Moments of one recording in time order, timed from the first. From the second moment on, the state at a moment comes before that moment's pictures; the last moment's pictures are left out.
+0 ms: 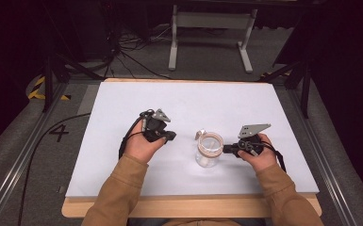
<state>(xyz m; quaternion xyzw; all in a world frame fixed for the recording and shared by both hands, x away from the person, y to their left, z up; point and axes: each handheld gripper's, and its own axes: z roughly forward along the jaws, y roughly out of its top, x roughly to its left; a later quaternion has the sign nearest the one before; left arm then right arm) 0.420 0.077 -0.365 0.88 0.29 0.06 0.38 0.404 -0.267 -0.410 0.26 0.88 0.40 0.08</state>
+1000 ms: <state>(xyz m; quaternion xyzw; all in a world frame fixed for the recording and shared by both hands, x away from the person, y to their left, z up) 0.427 0.071 -0.365 0.88 0.29 0.05 0.38 0.378 -0.236 -0.408 0.20 0.91 0.36 0.05</state>
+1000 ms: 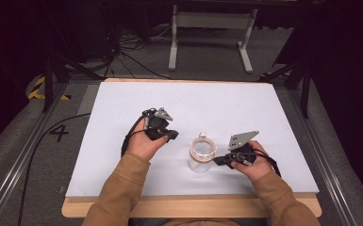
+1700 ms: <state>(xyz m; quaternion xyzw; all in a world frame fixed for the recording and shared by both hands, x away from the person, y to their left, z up) 0.435 0.054 -0.353 0.84 0.24 0.04 0.48 0.367 -0.264 -0.395 0.23 0.89 0.39 0.08</state>
